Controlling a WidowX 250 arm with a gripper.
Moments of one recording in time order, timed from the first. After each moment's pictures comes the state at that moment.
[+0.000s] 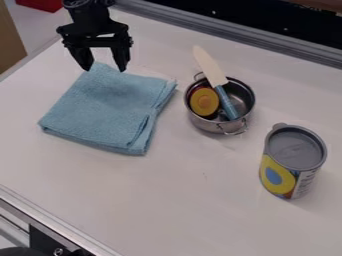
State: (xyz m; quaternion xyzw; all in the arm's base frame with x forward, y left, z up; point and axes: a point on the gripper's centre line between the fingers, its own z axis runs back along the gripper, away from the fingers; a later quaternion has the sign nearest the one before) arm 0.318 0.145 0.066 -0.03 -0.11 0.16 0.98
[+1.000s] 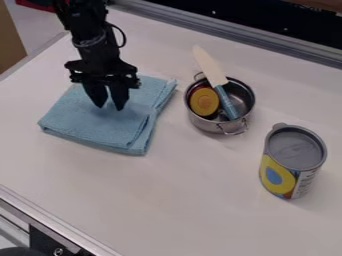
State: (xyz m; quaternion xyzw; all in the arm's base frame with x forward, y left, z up) arm 0.285 0.113 0.033 -0.02 -0.07 0.13 0.99
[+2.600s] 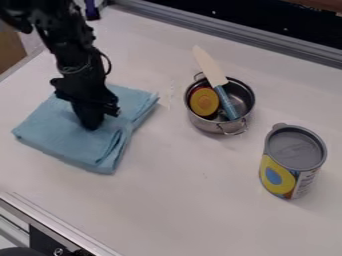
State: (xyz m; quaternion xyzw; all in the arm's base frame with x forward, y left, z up) arm 0.234 0.135 0.009 0.02 -0.04 0.06 1.00
